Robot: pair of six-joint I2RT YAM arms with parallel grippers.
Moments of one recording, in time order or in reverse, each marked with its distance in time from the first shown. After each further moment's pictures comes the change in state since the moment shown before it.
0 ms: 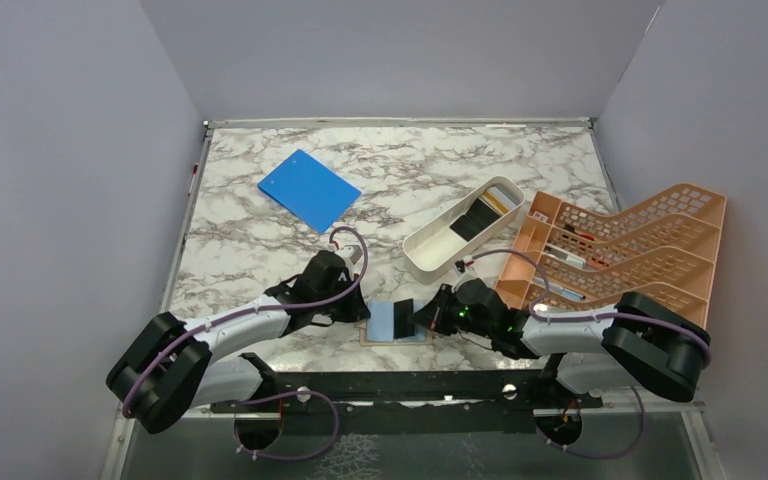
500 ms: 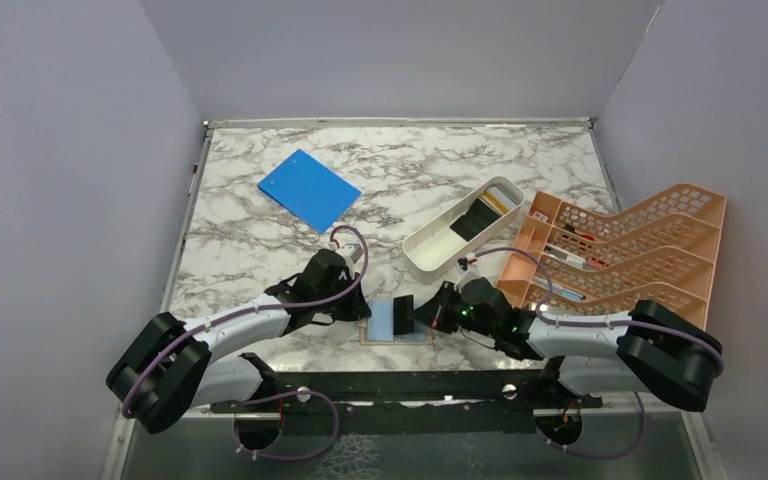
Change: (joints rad) left arm 0.000 0.000 0.011 -0.004 0.001 0.006; right arm 0.000 -0.084 0.000 -0.024 0.000 0.000
